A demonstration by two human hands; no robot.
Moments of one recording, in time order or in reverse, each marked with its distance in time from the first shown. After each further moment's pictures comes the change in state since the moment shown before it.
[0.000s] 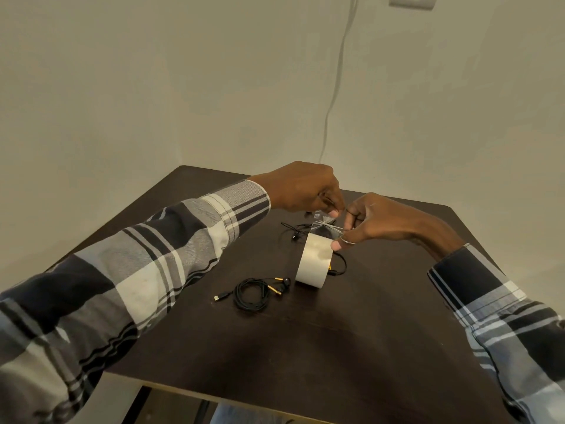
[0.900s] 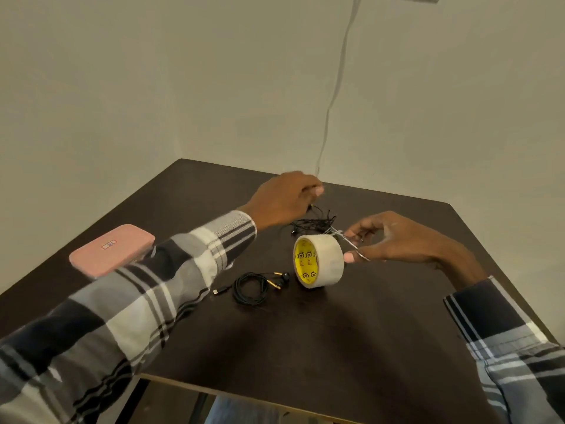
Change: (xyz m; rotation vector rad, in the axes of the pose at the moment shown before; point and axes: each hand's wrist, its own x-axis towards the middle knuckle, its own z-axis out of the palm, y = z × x) left_hand -0.021 -0.003 0.044 -0.274 0.296 -0.407; right_hand -0.029 0.027 0.013 0.093 0.007 -0.084
